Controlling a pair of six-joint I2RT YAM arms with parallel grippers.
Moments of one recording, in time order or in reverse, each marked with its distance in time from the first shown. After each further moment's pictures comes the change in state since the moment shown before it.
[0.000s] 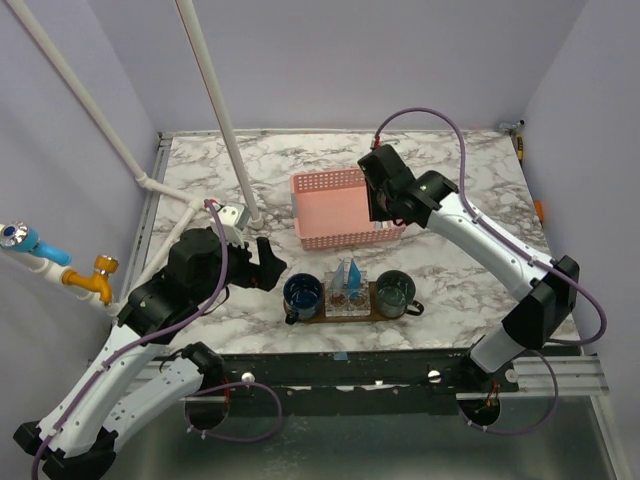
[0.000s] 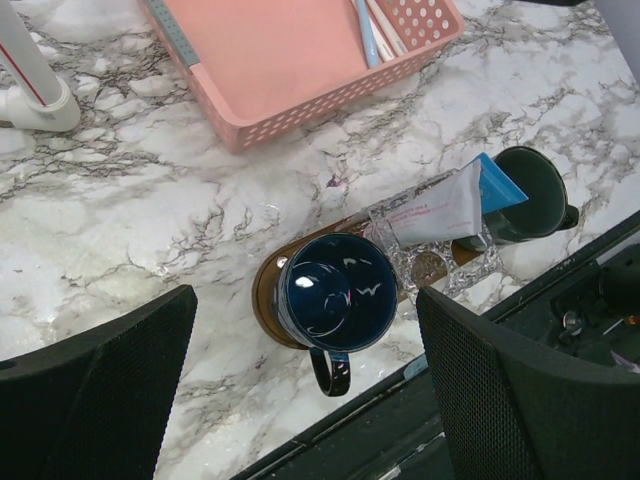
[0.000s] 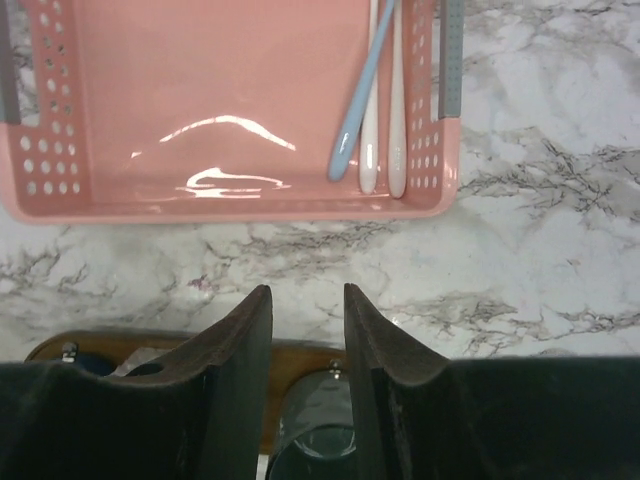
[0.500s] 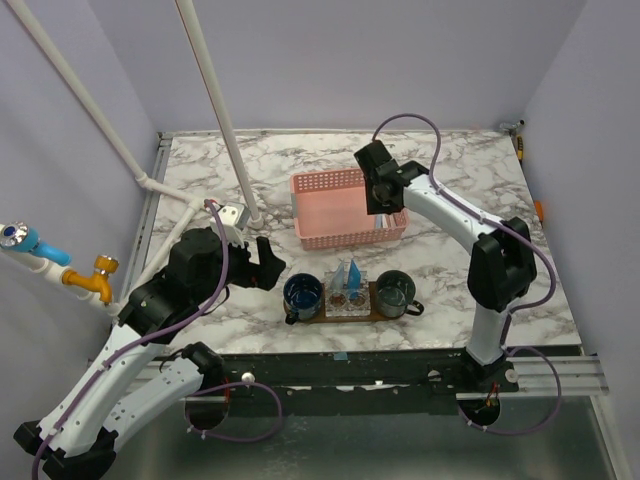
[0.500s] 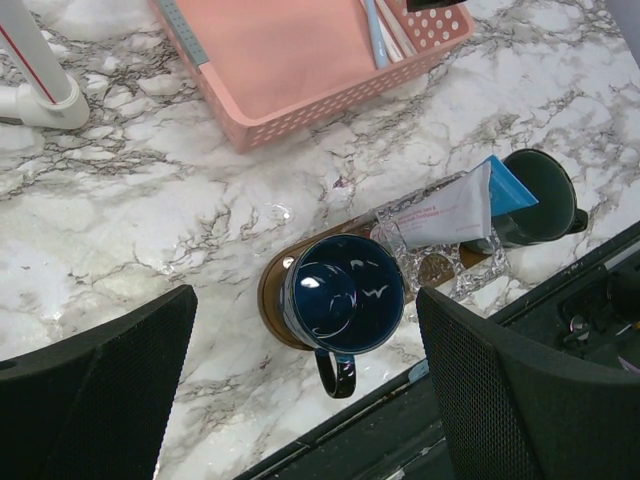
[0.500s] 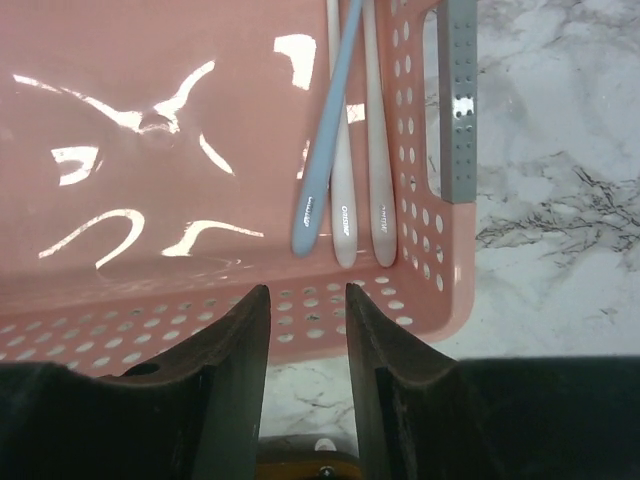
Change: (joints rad) left arm 0.000 0.002 -0.006 0.000 -0.015 0.000; right arm -0.164 0.270 0.030 0.125 -0.064 -0.031
